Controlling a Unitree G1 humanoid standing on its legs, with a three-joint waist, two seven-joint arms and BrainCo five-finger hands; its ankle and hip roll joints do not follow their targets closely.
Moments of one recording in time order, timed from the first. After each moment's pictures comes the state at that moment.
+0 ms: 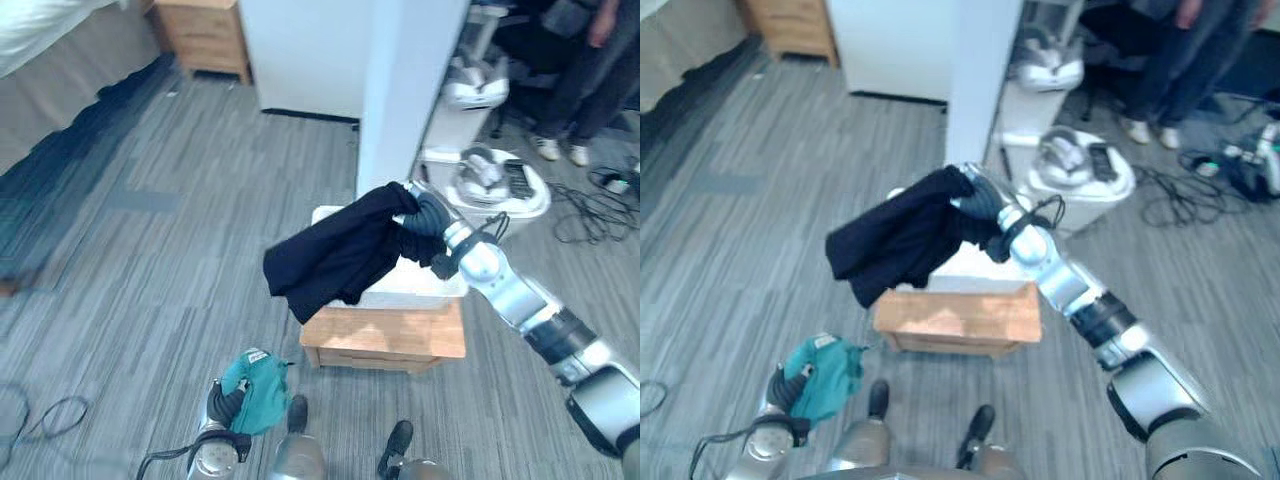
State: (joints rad) left arm 0.20 0.33 -0.11 0.53 0.08 -0.09 0.26; right arm -0.76 -0.57 0.56 0.27 -0.12 -0.07 -0.09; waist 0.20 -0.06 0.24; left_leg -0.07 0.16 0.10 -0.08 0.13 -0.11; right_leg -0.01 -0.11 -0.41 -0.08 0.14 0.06
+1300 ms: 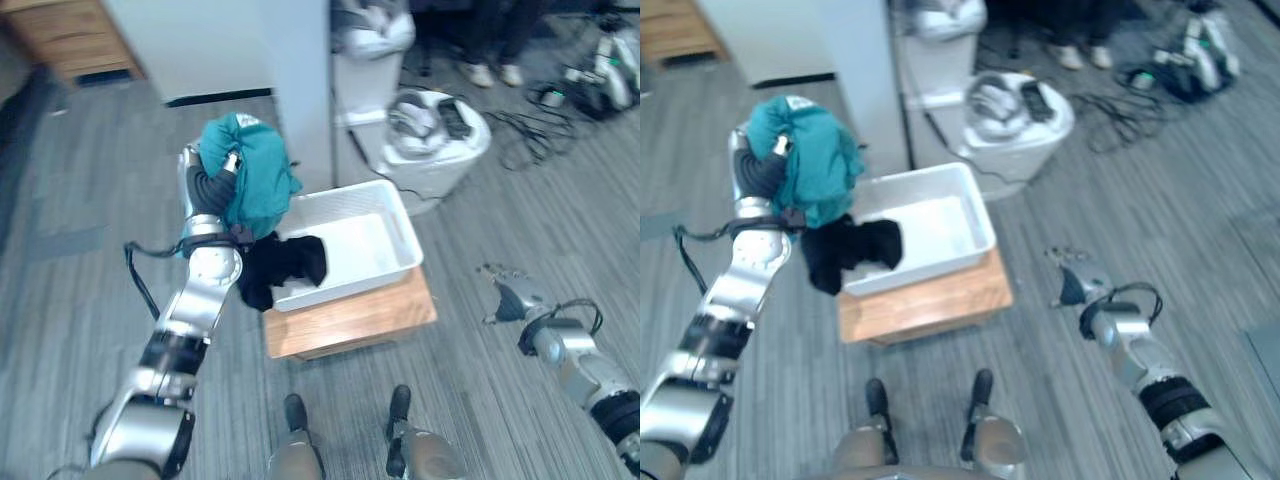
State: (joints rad) left arm -0.62 0.57 -0.18 0.40 0.06 -0.04 0.42; right arm -0.24 -0.74 0.40 0.36 -0.66 0.00 -0.13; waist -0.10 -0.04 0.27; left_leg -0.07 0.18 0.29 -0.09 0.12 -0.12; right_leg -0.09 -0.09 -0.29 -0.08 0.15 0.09
